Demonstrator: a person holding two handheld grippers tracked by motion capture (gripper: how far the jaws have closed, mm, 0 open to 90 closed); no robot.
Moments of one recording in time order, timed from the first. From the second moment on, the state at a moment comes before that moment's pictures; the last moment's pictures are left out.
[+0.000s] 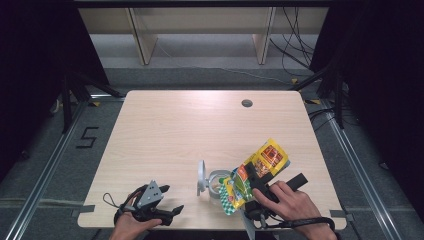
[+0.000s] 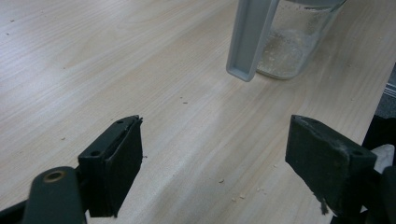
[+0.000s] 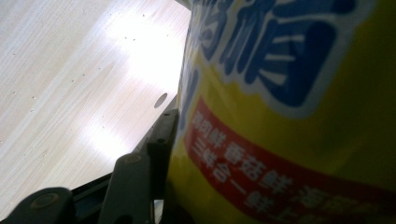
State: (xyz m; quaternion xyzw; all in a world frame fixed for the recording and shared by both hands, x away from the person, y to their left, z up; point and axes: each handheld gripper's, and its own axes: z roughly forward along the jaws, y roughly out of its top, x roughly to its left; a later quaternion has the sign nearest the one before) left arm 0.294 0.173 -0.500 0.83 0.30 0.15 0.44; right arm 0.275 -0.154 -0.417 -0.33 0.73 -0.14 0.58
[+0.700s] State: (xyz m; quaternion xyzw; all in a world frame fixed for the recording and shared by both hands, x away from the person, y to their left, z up) left arm 0.294 0.171 -0.502 0.83 0.31 0.15 0.45; right arm 0.276 -0.160 -0.412 -0.30 0.76 -0.12 0.57
